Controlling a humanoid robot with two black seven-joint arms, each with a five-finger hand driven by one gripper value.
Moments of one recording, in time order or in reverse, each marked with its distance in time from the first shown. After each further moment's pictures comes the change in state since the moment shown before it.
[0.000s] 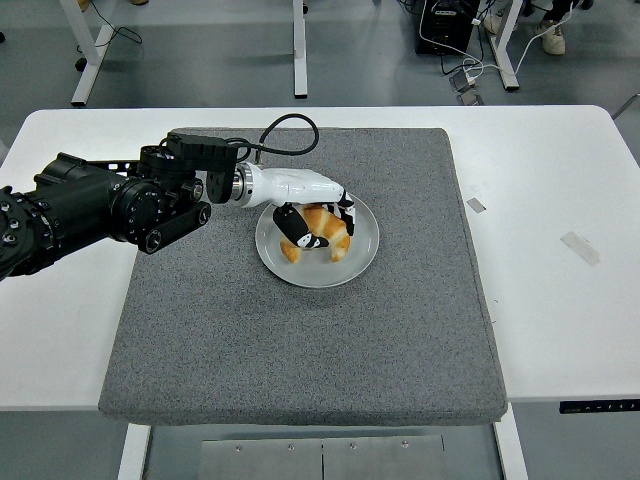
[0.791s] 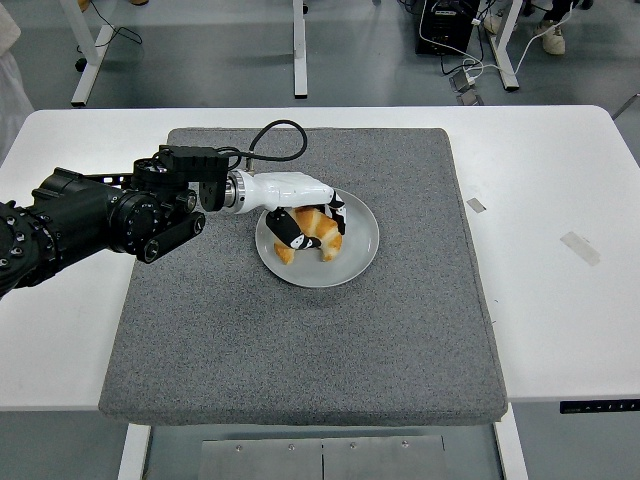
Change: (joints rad) left arm 0.043 -0.004 -0.002 0.036 -0.004 0.063 0.000; right arm 0.000 0.000 -0.002 0.000 0.000 0.000 0.000
